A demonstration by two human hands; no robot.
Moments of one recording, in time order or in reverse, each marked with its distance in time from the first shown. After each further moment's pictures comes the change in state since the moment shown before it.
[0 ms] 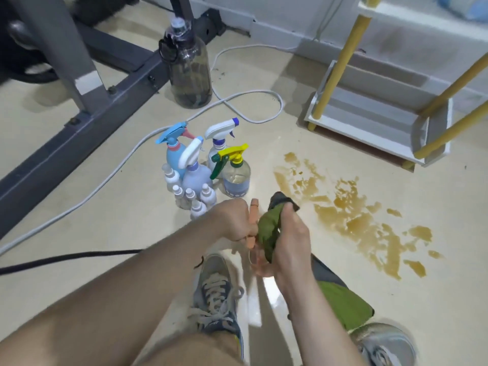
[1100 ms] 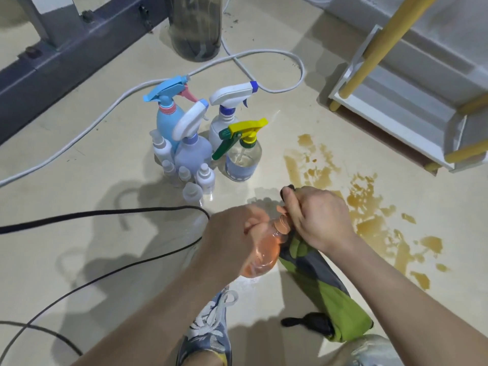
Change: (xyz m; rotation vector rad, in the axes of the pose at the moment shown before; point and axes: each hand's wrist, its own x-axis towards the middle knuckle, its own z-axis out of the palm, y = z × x) left_hand -0.001 -0.026 0.056 -0.704 0.451 0.042; right_hand 0.098 -0.018 -0.021 -1.553 -0.275 -0.885
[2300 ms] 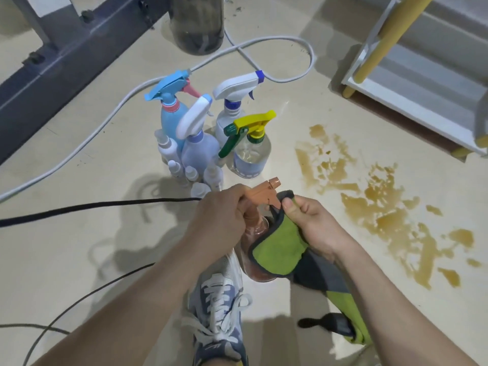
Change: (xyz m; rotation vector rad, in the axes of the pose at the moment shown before) left_hand 0.031 -0.018 -0.026 0.190 -0.060 0.020; right_hand -0.008 -0.008 0.045 1.357 -0.400 0.412
